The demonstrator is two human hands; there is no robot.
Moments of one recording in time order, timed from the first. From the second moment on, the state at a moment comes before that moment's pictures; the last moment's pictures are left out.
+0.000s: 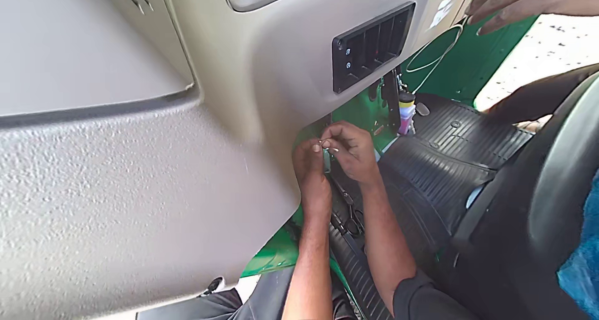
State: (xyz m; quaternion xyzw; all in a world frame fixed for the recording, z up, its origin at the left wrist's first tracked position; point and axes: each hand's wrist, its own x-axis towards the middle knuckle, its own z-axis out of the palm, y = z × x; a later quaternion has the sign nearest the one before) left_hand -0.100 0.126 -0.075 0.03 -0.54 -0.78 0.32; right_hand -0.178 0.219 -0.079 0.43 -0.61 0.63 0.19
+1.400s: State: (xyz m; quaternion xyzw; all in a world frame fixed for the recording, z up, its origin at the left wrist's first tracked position) left_hand -0.096 0.125 -0.064 0.04 -0.55 -0.74 0.38; right_hand -0.170 0.205 -0.087 0.42 -0.60 0.55 0.40
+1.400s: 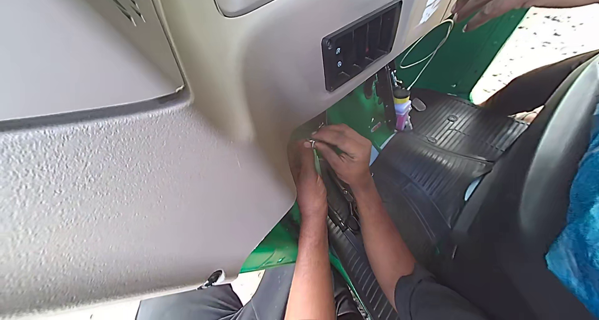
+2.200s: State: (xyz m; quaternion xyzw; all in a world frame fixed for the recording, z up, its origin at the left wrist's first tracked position) left_hand -0.090 0.128 -0.063 0.03 -0.58 -0.72 0.38; right_hand -0.166 0.193 -0.058 0.28 -0.60 0.74 0.09
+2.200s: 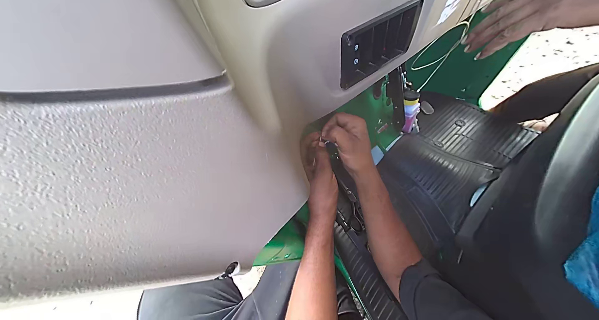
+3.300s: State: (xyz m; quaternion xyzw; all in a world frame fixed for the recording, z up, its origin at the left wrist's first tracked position) left_hand -0.090 0.128 -0.060 0.08 -0.55 -0.74 0.38; right_hand -0.170 0.209 -0.070 0.45 -0.62 0.56 0.32
